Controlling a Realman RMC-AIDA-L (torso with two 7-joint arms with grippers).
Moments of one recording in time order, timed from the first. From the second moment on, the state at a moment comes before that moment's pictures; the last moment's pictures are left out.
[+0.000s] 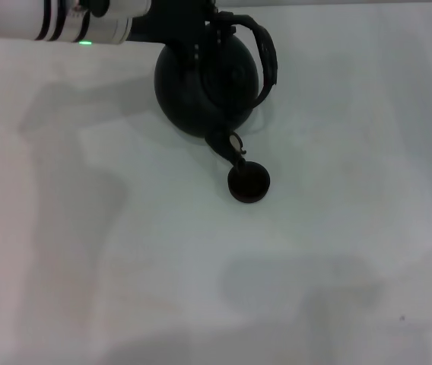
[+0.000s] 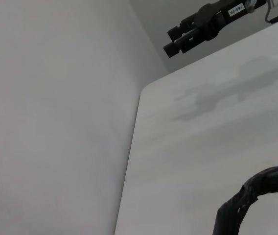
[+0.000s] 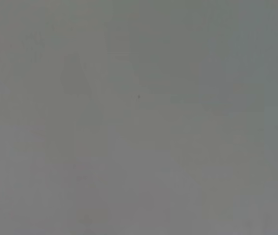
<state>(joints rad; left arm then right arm) -1.15 -2.07 2.85 -0.32 -0.15 1.13 -0.61 0.51 2.02 -0.79 -0.12 2.58 0.95 -2.73</state>
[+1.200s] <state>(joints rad) -1.02 -2.07 2.85 -0.31 -0.37 1.22 -0.57 0.51 2.01 -0.79 -0.12 2.58 0.94 -2.74</state>
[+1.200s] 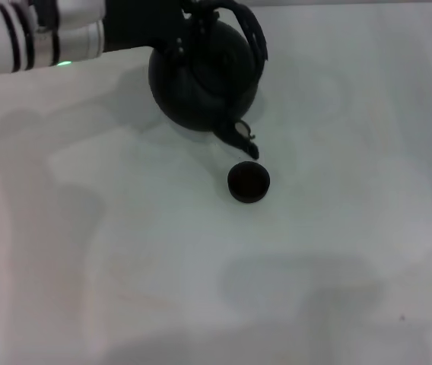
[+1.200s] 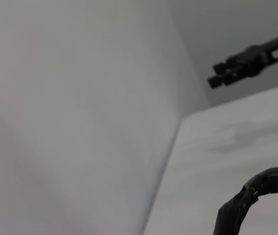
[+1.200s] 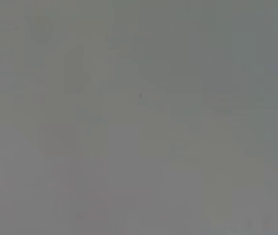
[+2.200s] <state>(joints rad) -0.52 -2.08 2.84 0.26 -1.32 1.32 -0.07 0.53 2.01 -0.79 -0.18 2.58 0.87 -2.74</state>
